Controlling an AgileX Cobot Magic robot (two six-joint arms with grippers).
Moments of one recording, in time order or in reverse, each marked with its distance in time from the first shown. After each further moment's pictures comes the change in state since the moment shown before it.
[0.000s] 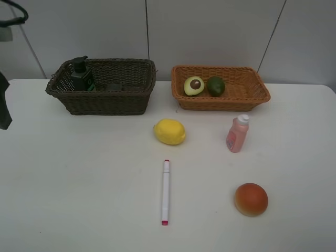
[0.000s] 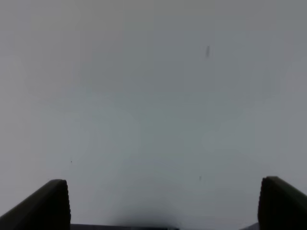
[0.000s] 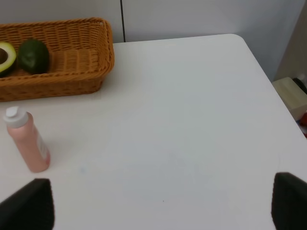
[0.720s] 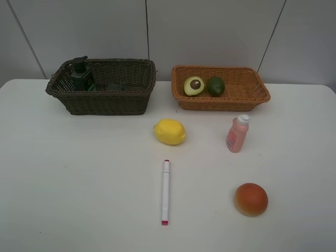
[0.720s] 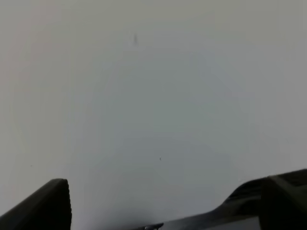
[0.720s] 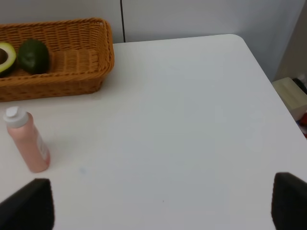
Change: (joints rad) left arm 0.002 -0.720 0.333 -0.157 0.003 0.217; right arm 0.000 0.000 0.000 0.000 0.000 0.000
